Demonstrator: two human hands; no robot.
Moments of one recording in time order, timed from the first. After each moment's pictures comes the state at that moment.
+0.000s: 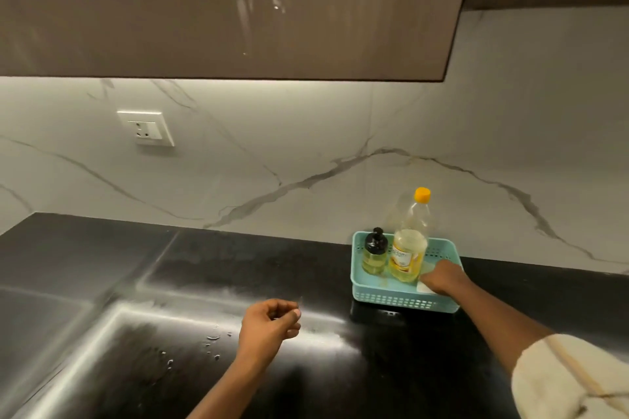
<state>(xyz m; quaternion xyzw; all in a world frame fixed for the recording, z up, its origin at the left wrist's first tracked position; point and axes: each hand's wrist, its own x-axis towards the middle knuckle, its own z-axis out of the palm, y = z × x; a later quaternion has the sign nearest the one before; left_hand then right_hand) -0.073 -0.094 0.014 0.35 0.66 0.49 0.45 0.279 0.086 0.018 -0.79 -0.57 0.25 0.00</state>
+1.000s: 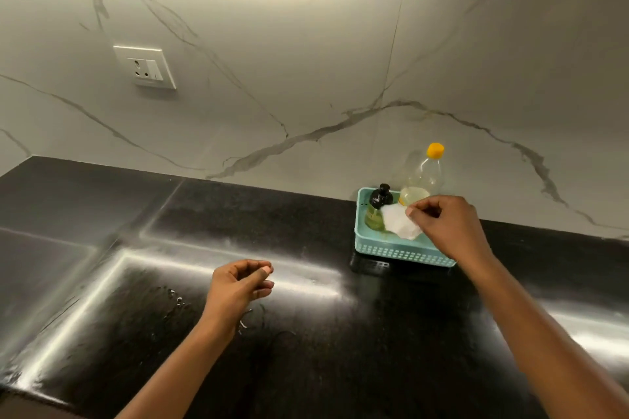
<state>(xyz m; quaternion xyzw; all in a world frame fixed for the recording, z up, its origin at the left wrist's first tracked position) -0.123 -0.141 0.020 0.30 0.64 0.52 0.48 0.230 -0.015 0.125 -0.64 -0.66 0.25 0.31</state>
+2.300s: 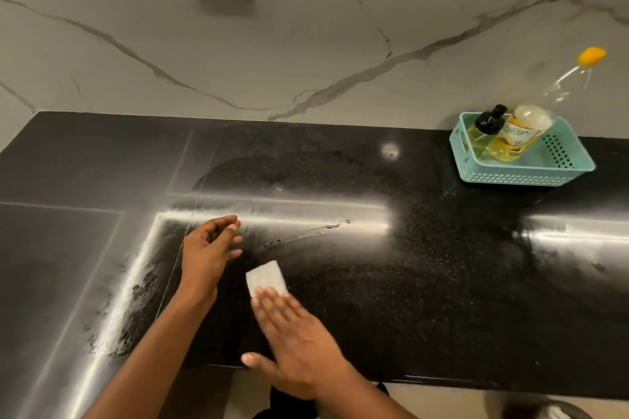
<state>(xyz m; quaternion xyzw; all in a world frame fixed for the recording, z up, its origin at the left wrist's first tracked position) -0.437 -0.172 -0.025 0.29 0.68 0.50 0.45 -0.238 -0.260 -0.065 -0.38 -0.88 0.27 -0.07</state>
